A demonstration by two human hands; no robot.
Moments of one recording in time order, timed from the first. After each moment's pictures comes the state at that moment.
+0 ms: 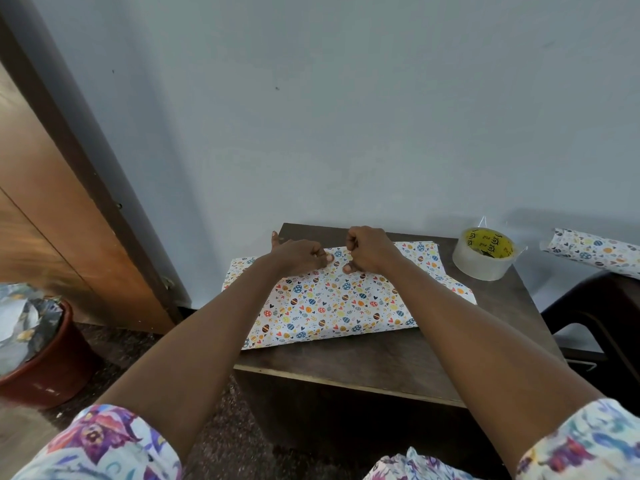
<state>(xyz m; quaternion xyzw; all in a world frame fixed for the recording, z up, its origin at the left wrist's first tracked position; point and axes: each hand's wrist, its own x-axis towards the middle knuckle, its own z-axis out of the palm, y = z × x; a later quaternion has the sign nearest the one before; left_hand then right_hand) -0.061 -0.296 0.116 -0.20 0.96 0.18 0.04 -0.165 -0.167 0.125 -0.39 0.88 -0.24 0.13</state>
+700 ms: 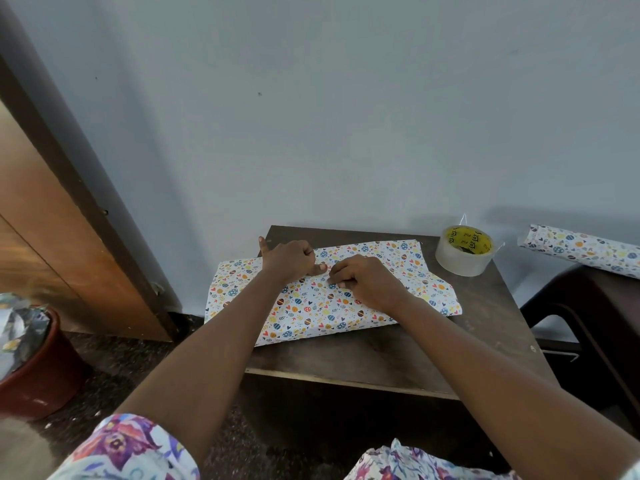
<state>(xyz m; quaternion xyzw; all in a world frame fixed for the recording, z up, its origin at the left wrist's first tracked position) -0.072 -0.278 0.103 -0.28 0.94 0.17 -0.04 -0.144 -0.116 0.098 -0.57 0.78 -0.25 0.04</state>
